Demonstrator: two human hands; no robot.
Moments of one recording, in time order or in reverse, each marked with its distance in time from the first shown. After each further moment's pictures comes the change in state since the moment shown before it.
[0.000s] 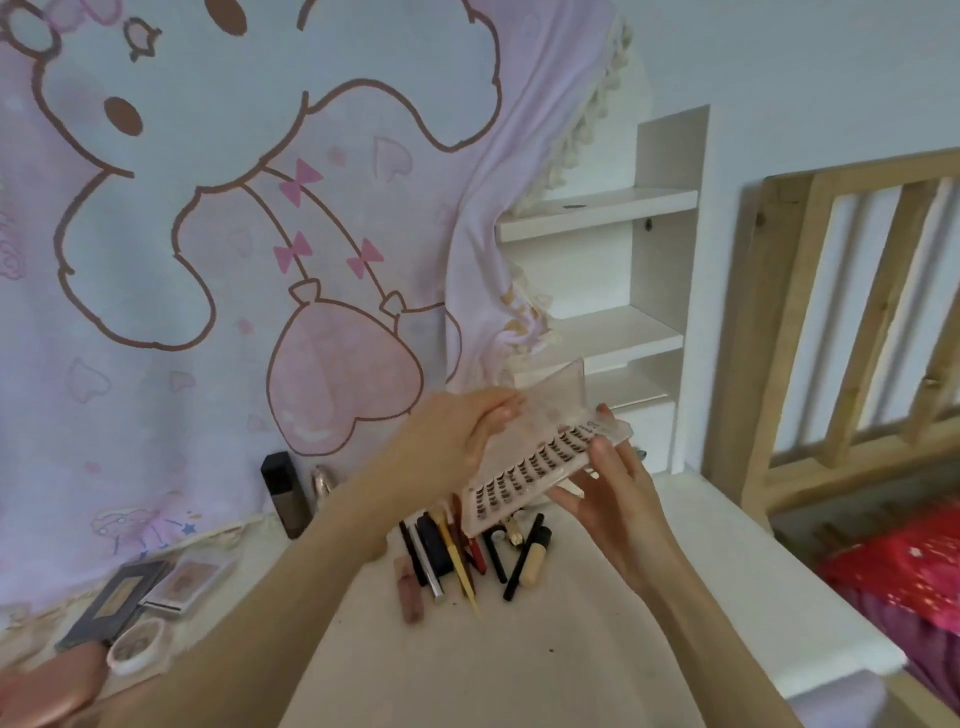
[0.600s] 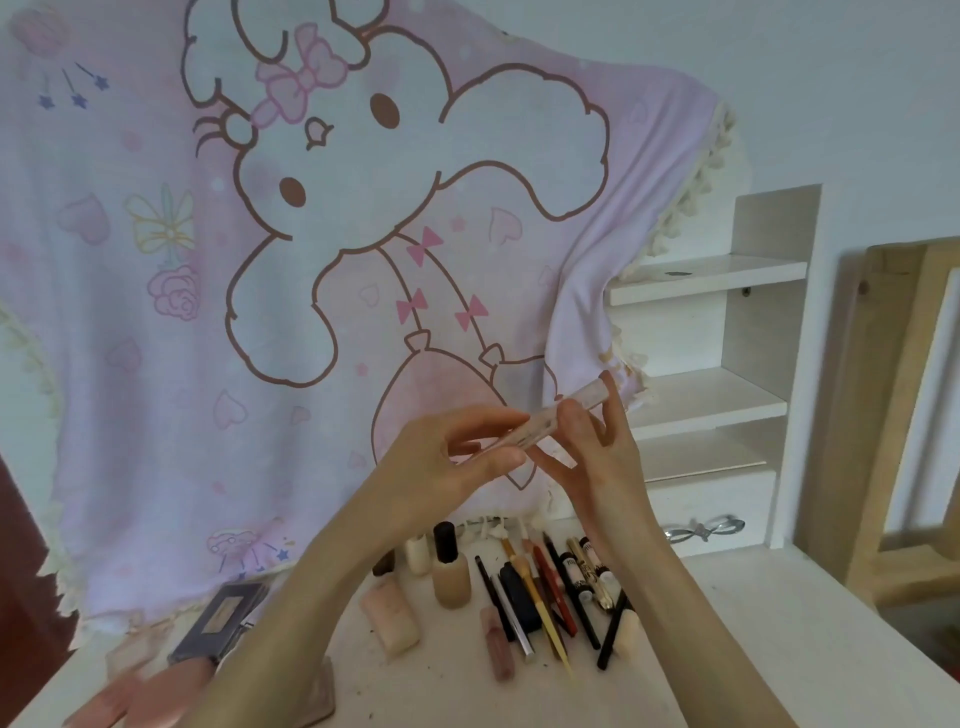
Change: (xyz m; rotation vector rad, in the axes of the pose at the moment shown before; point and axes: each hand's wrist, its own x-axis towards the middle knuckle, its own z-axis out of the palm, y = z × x) left_hand -0.056 -0.018 -0.086 -0.315 0.180 -0.061; right_hand 0.046 -0.009 0.126 -0.147 0.002 -0.148
